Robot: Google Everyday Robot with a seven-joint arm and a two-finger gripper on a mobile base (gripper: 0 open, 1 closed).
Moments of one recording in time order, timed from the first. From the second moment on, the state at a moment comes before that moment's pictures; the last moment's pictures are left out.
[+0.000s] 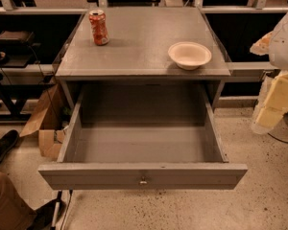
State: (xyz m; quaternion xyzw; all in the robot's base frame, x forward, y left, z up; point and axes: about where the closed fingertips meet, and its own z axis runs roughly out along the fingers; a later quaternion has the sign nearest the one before) arm 0.438 -0.217 0.976 -0.60 0.78 -0.03 0.16
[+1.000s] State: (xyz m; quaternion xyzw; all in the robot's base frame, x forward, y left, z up) arm 0.501 -0.194 1.001 -0.53 0.80 0.02 0.27
